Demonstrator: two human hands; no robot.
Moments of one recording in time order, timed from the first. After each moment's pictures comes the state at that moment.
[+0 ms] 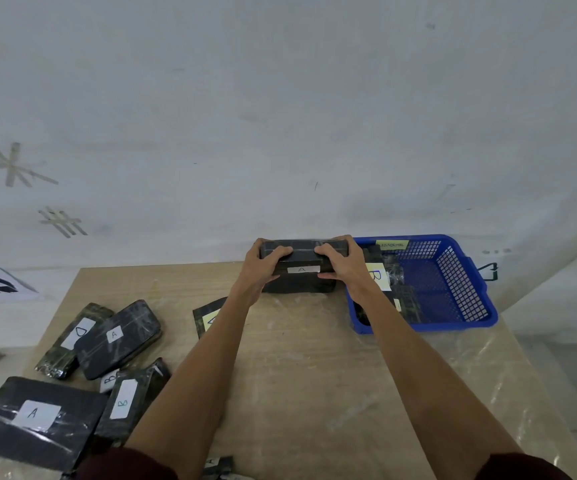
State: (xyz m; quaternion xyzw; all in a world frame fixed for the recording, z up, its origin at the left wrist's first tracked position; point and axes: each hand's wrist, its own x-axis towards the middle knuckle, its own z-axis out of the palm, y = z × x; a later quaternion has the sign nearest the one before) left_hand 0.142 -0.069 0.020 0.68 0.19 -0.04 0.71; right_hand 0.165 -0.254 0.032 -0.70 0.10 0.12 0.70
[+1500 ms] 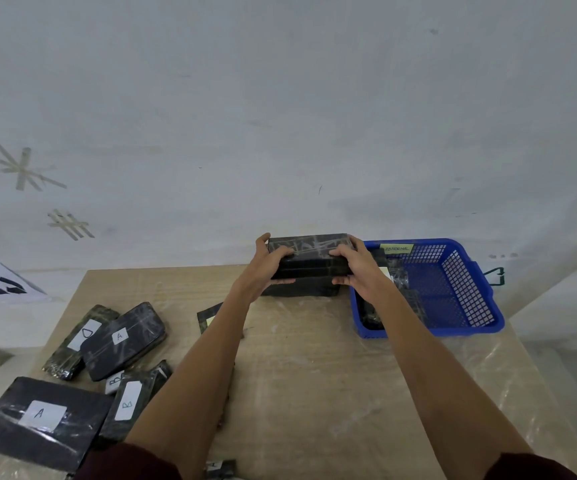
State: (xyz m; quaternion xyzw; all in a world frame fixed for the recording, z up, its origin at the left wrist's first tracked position) left_hand 0.149 -0.070 0.042 0.66 0.18 -0.13 0.72; right_hand 0.175 -0.271 0.040 -0.63 0.13 0.22 0.74
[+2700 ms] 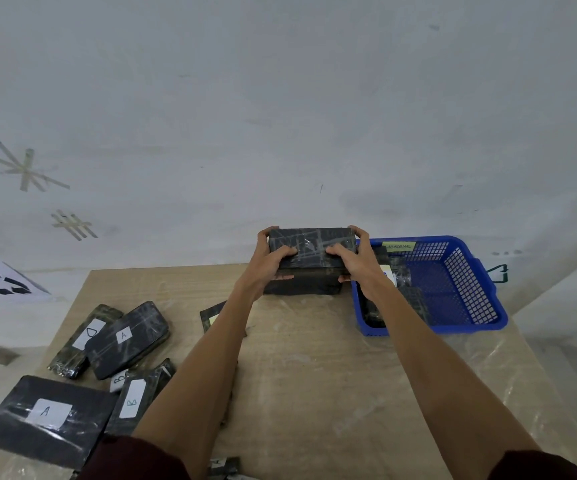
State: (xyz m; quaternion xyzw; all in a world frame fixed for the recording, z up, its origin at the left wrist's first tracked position) left_hand 0.143 -0.068 0.042 0.69 0.14 -0.07 0.70; right_hand 0.176 -0.266 0.035 -0.72 0.10 0.16 0.66
